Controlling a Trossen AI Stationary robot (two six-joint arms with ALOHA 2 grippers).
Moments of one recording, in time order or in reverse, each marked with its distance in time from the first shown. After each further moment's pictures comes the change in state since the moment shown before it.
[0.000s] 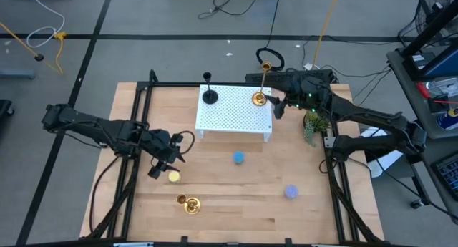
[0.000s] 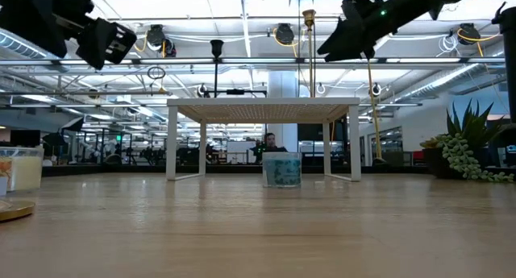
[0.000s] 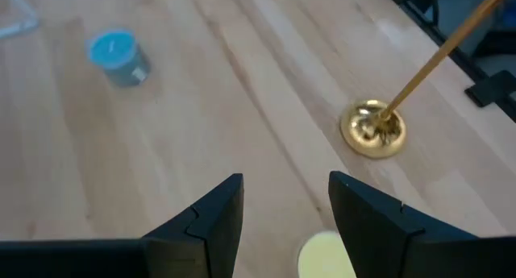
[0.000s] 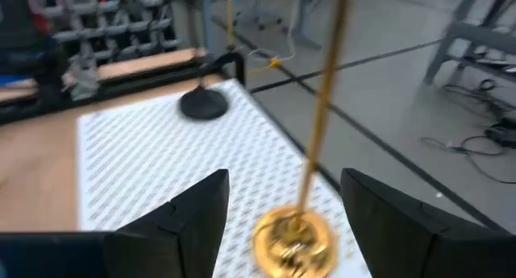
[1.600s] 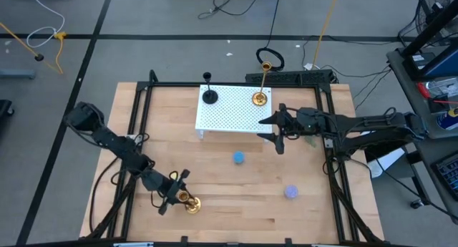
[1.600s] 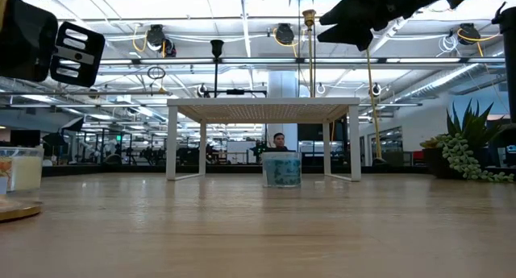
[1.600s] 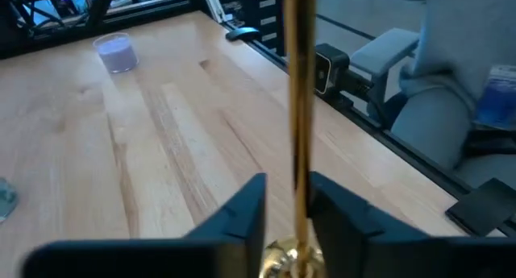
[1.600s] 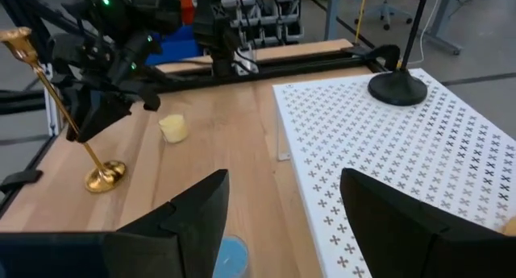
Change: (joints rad) left arm -0.503 0.501 -0.304 1.248 -0.384 -0.229; right arm 0.401 -0.017 -0.095 0.096 0.000 0.104
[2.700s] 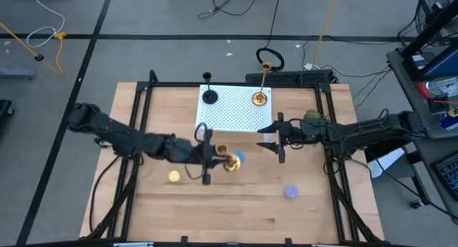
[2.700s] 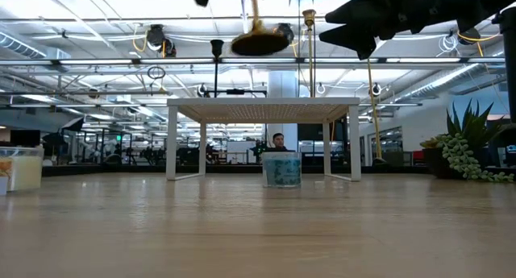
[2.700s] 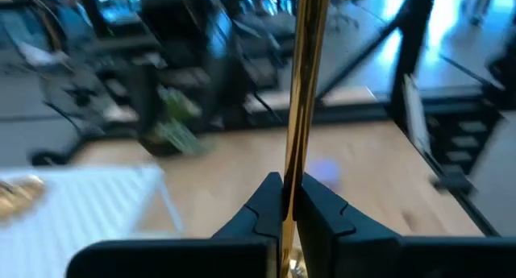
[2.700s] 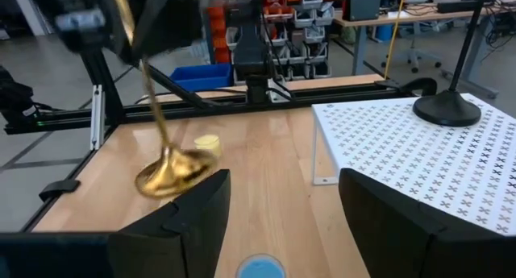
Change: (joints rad) left arm 0.413 -0.002 0.623 -0.477 -0.108 0.023; right arm 0.080 0.000 -0.198 0.349 -0.002 -0.006
